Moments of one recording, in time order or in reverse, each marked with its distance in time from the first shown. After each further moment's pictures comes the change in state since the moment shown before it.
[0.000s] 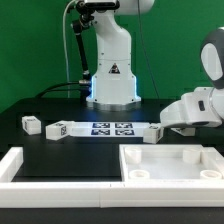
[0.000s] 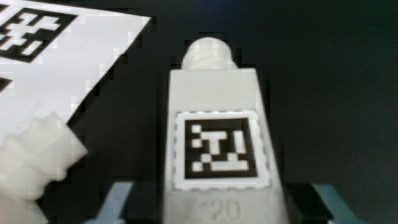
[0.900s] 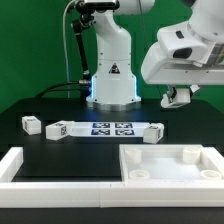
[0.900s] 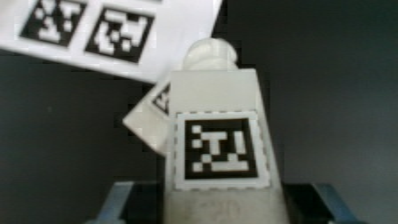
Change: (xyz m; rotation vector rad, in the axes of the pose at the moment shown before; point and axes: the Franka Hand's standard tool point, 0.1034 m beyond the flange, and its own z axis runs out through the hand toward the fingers) arm -0.041 0.076 -0.110 0.062 0.488 0.032
